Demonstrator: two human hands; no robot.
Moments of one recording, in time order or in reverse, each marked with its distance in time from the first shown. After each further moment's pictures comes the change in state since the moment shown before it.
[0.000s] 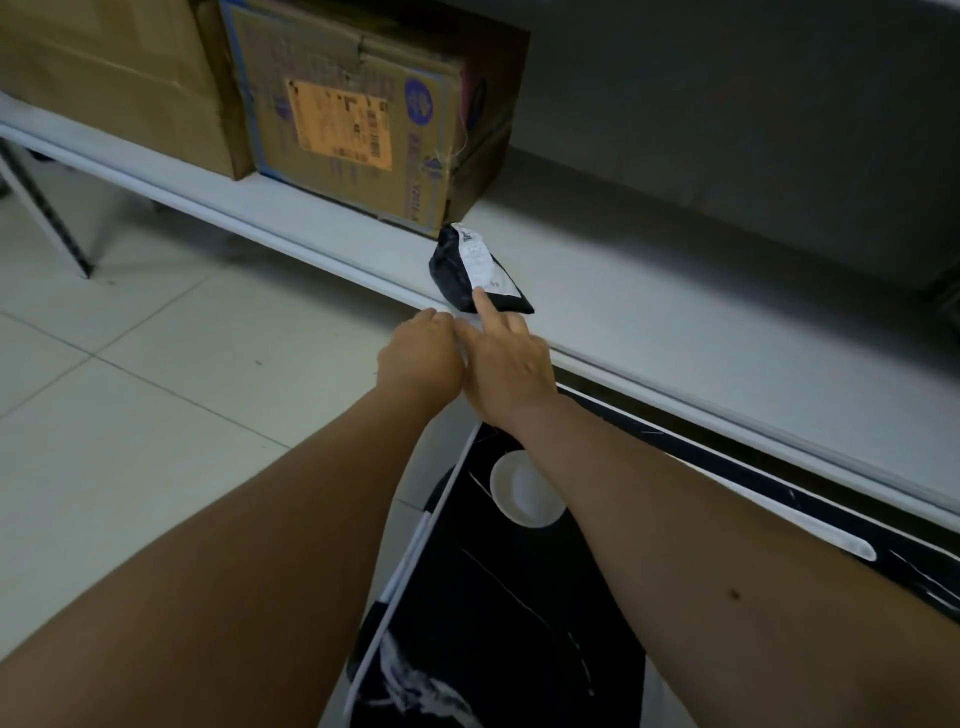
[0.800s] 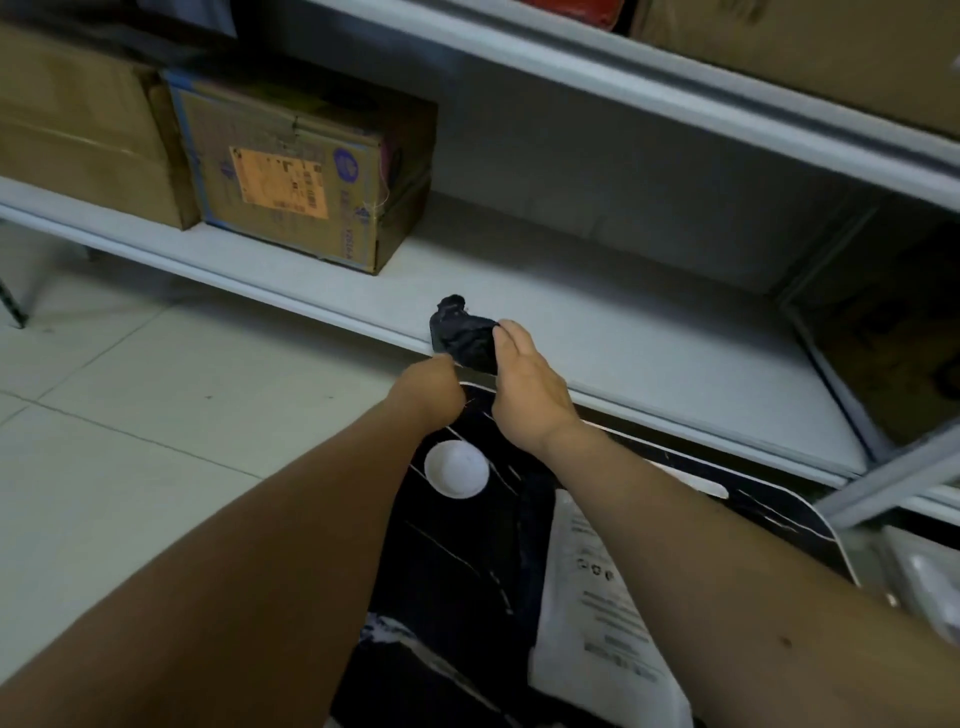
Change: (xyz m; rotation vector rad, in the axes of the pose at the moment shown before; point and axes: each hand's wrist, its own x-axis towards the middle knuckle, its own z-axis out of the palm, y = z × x) left_hand -0.060 0.067 -0.014 -0.124 -0.257 0.112; right_hand -0.101 0.039 -0.084 0.219 -0.041 0.203
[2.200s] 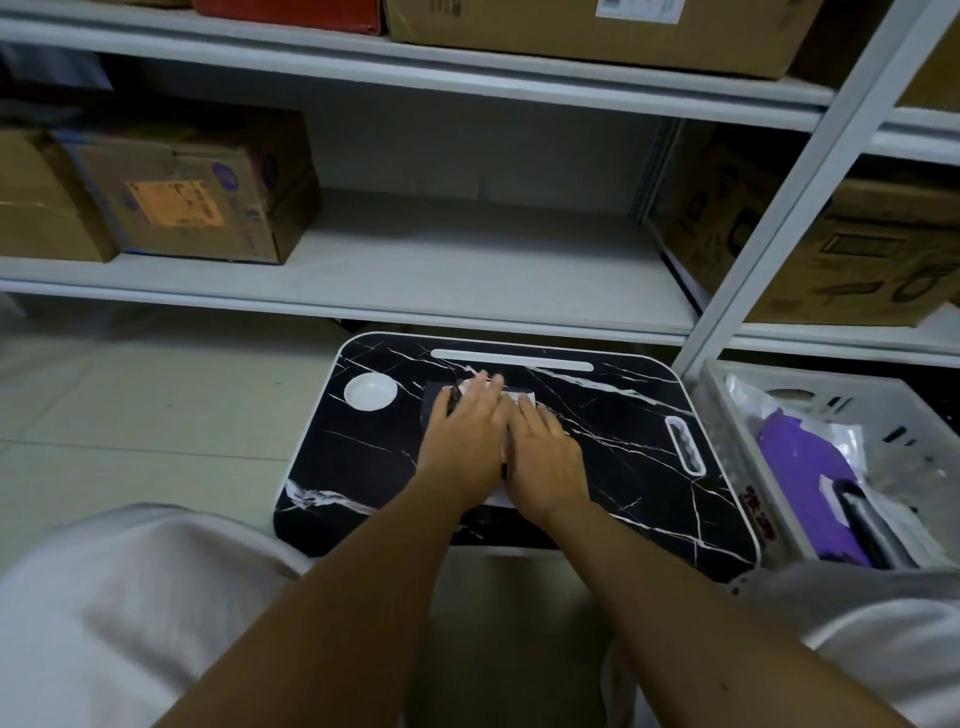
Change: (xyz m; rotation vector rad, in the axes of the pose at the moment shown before) left_hand -0.198 0.097 0.133 0.639 0.100 0.541; right_hand -0.250 0.082 0.020 -0.007 0.059 0.291
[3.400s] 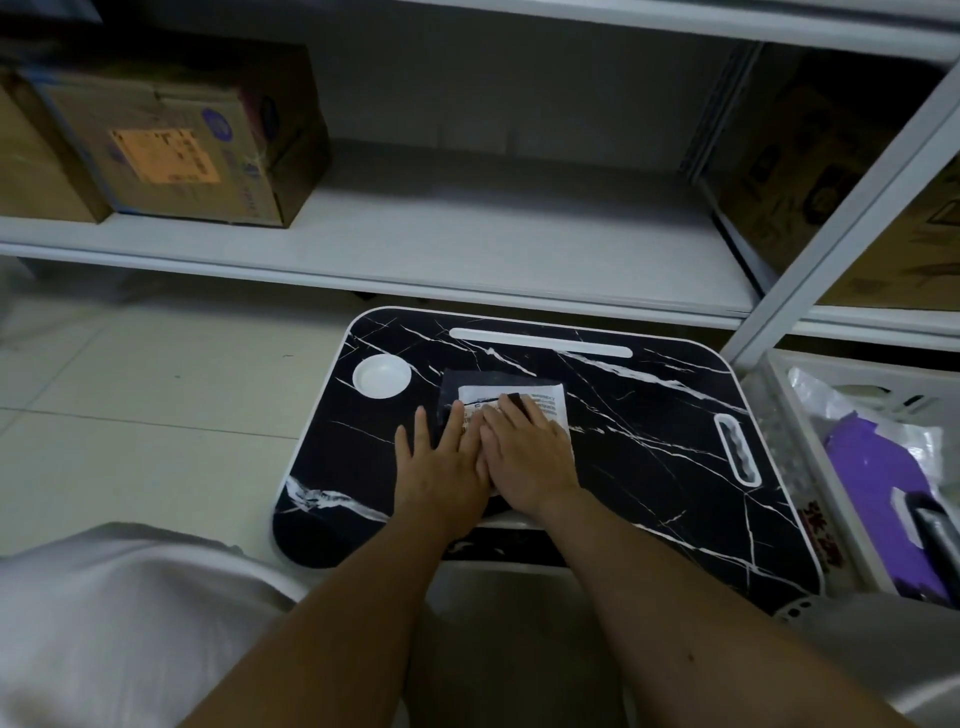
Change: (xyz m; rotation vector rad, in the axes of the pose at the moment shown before) left_hand -0.004 -0.035 0.064 -0.040 -0.283 -0.234; right_hand 0.055 -0.006 0.054 0.004 -0.087 -0.117
